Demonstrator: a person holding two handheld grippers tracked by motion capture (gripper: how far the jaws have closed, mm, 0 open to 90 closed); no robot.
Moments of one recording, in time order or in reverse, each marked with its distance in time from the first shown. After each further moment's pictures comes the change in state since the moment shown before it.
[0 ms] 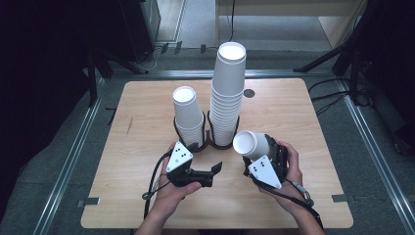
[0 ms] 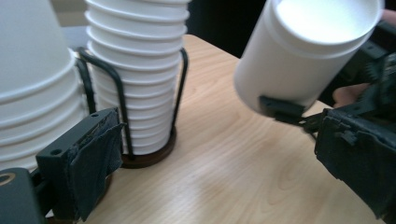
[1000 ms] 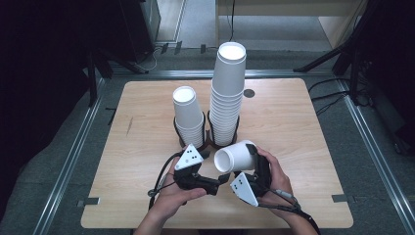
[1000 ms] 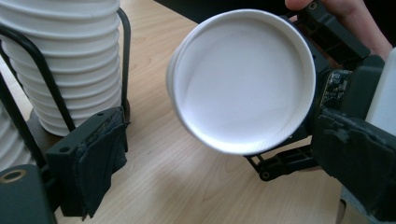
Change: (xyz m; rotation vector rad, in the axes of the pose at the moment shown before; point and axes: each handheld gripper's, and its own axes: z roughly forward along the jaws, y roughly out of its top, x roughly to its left) left arm -0.012 0.003 0.008 0.155 -0.151 0.009; right arm 0.044 -0.001 -0.002 -0.075 0.037 -0.324
